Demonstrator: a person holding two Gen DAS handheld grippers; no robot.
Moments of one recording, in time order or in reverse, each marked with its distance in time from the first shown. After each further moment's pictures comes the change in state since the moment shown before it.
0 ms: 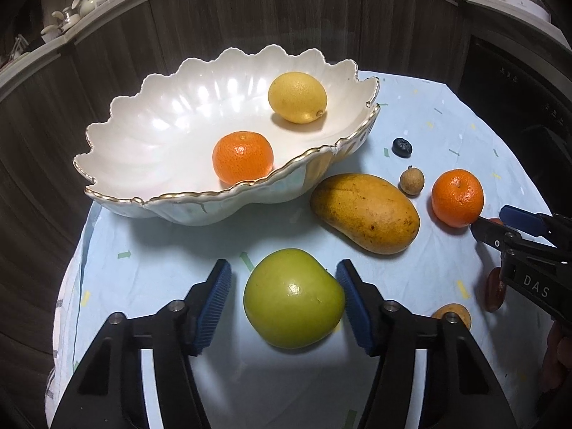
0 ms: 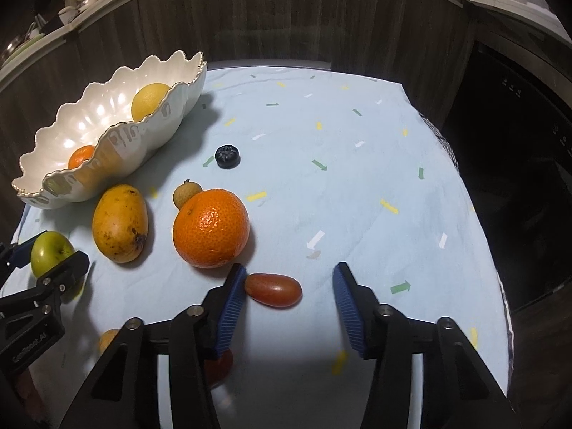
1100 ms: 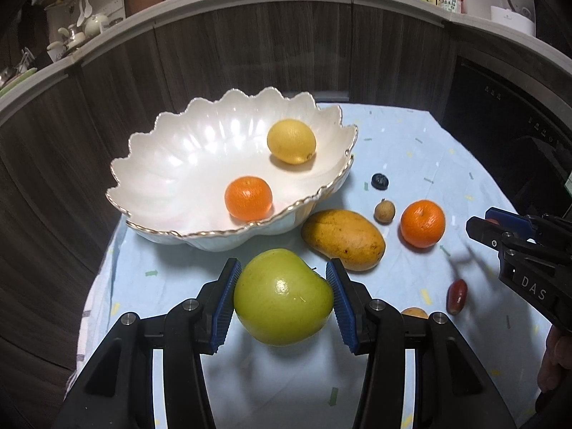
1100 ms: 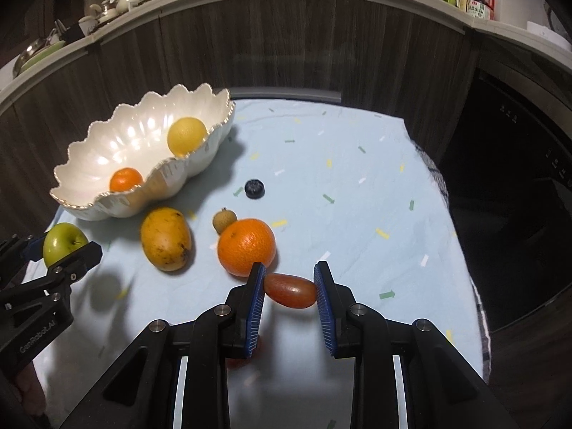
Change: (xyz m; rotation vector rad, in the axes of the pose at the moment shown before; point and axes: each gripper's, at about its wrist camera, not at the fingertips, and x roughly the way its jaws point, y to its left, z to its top) left arm -0.051 0.001 0.010 0.011 -0.099 -0.005; right arm -0.050 0.006 0.005 -0.028 -0.098 0.034
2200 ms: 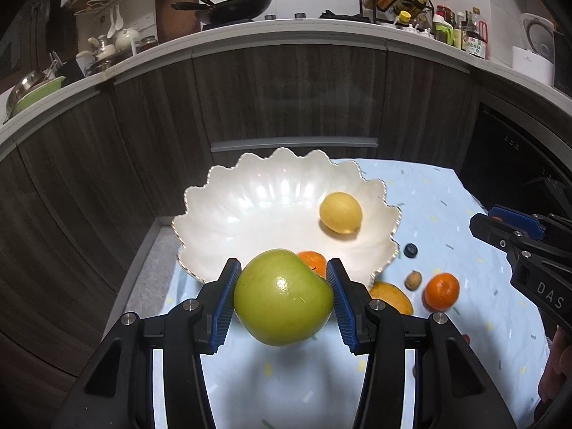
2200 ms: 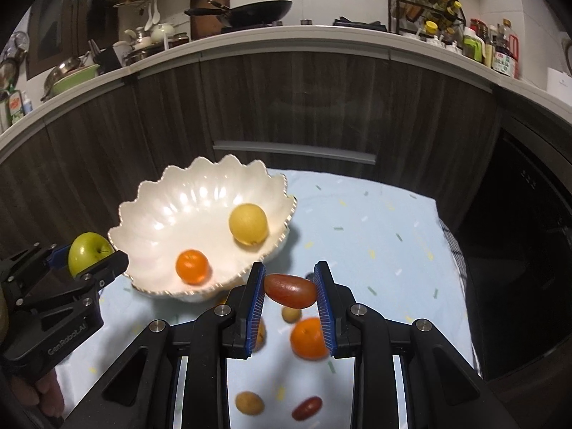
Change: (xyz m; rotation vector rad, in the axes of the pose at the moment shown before) left arm -0.038 0.051 0.053 -0.065 -0.101 0.065; right arm -0.042 0.049 0.073 -0.061 -0.152 0.097
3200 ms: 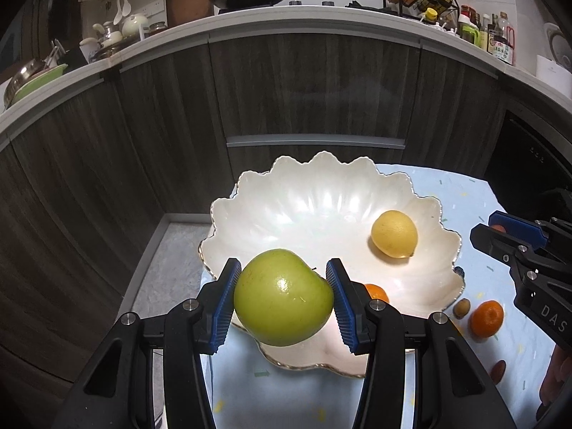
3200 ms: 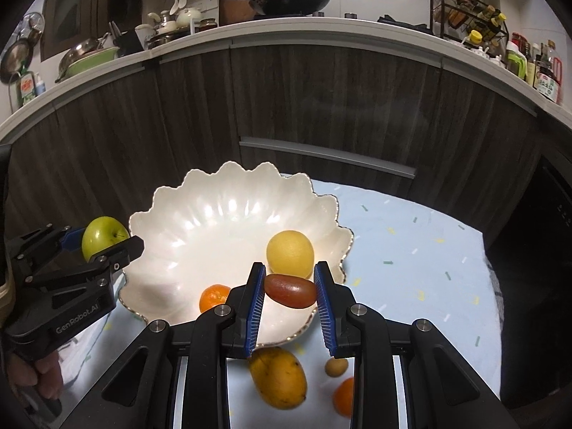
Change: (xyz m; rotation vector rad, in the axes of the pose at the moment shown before) left arm 0.055 0.054 0.028 -0.027 0.039 0.020; right arm 0.061 0.045 0.034 -0.077 0.040 0.060
